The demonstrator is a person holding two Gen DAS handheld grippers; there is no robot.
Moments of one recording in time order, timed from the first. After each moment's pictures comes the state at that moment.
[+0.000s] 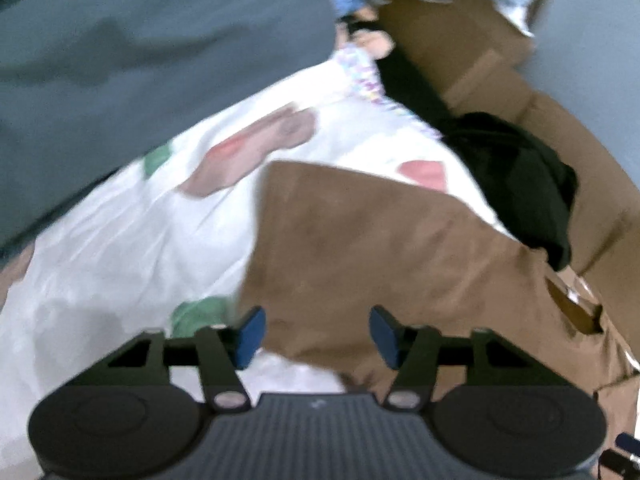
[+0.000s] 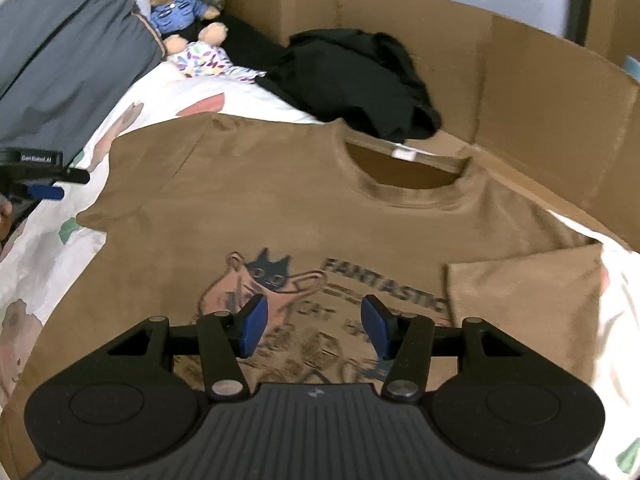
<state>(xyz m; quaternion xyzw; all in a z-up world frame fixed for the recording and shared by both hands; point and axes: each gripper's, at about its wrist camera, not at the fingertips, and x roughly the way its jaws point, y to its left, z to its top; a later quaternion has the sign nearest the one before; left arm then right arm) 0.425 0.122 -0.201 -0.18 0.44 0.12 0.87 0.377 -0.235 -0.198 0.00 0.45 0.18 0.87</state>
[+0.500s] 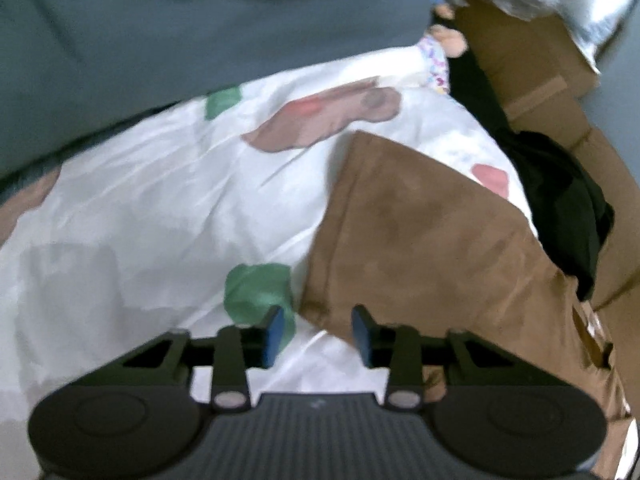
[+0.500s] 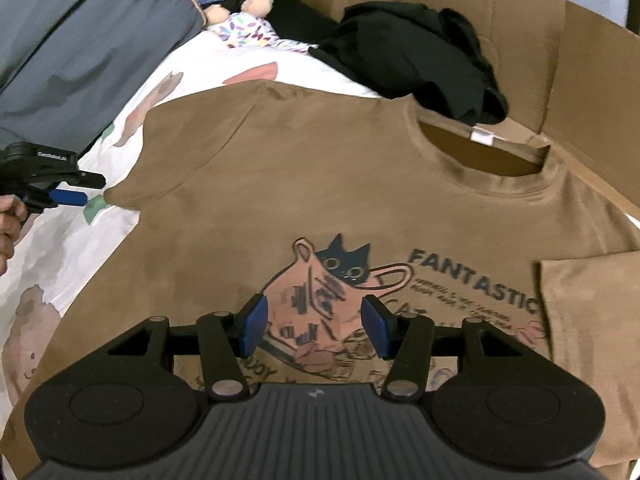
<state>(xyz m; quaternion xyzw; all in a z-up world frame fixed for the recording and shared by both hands) 0.402 0.168 -0.235 -0.27 0.44 0.16 0.84 0.379 -0.187 -0.222 0.00 0.47 0.23 0.85</state>
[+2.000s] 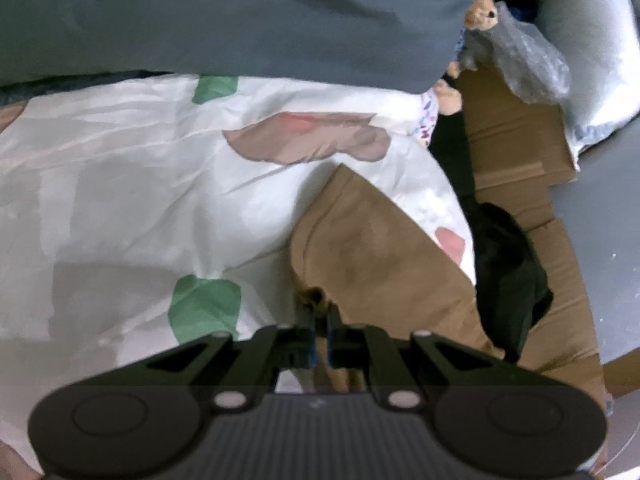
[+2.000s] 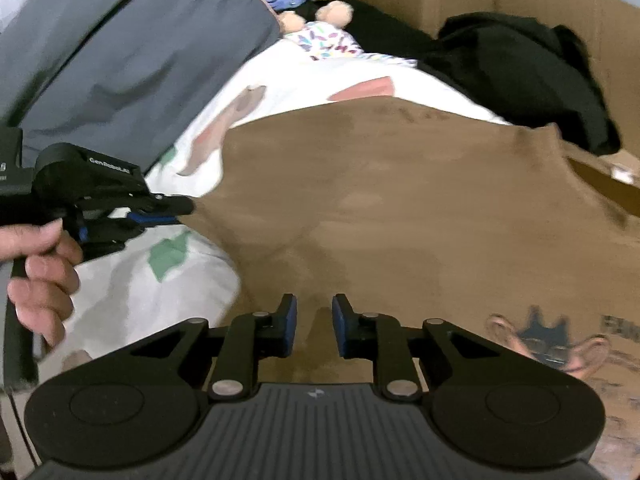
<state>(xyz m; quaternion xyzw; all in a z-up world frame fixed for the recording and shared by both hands) 0.404 0.195 -0.244 -0.40 0.36 0.10 0.83 0.406 -0.055 -0.235 0.06 0.43 0.28 0.85</state>
